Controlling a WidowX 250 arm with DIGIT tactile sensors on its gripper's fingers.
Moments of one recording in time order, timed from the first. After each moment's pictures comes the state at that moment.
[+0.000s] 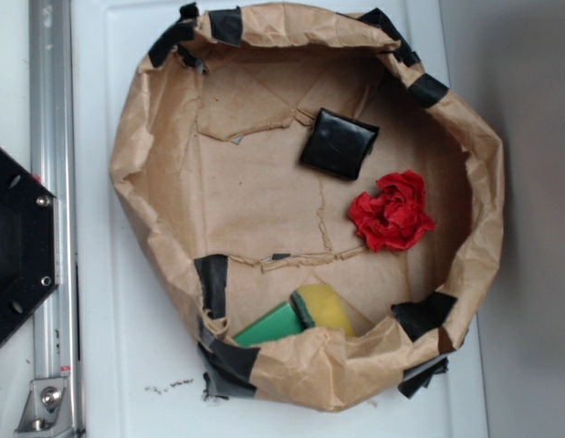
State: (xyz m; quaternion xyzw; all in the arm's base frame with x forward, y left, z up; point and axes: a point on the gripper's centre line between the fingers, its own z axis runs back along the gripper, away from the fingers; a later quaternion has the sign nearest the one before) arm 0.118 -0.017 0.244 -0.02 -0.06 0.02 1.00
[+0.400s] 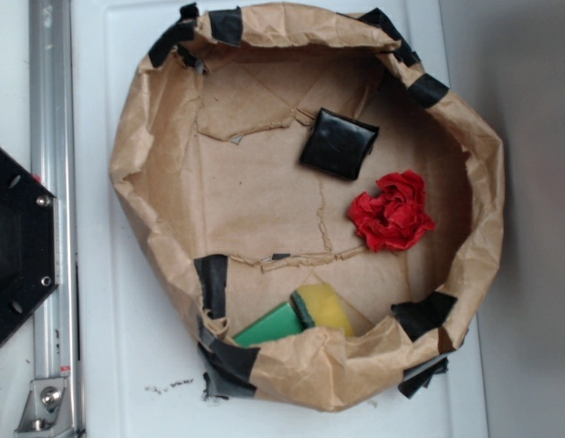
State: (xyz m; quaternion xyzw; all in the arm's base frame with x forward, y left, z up) arm 0.119 -0.017 0.241 -0.02 -0.06 0.01 1.00
